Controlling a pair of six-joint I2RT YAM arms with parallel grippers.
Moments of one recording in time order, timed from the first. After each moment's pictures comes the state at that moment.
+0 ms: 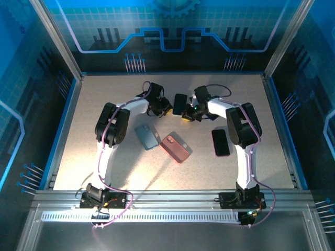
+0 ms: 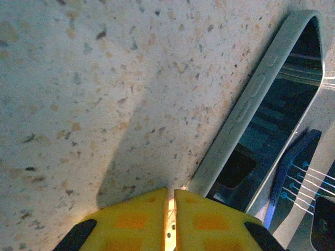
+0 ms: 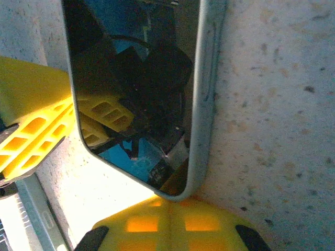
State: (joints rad) left arm -0.36 2.30 1.64 -0.27 0.38 -1.11; right arm 0.31 2.17 1.48 -0.43 -0.51 0.58
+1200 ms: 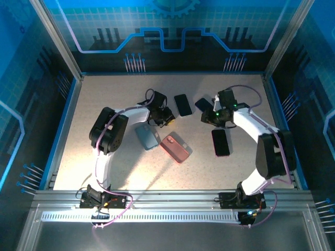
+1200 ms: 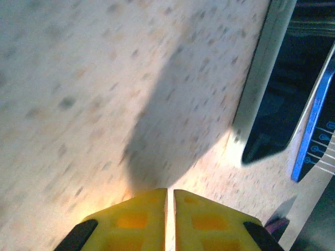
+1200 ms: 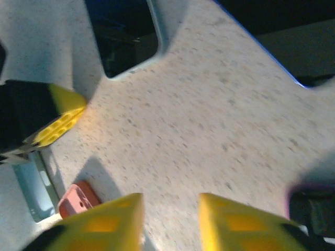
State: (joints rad) left arm -0.44 2.11 1.38 -0.25 0.37 -1.09; right arm 0.19 1.58 1.08 -0.59 -0.32 0.42
